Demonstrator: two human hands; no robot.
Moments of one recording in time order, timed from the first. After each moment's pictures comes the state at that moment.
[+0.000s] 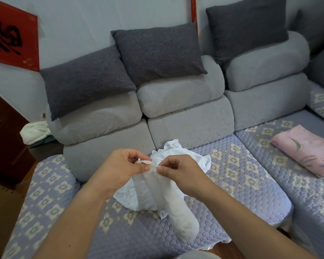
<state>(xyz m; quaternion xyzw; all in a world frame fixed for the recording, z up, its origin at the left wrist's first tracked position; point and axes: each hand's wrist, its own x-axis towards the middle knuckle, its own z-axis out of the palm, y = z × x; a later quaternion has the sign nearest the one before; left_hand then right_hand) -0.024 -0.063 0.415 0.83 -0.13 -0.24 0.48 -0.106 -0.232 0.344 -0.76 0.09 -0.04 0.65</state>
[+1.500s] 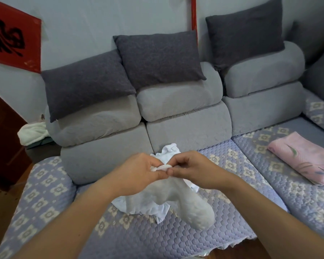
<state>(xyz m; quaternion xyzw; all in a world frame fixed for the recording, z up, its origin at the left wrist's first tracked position) -0.032 -0.090 0.418 0.88 -0.35 -0.21 0.25 -0.113 -0.279 0.367 -0.79 -0.06 0.01 0.61</state>
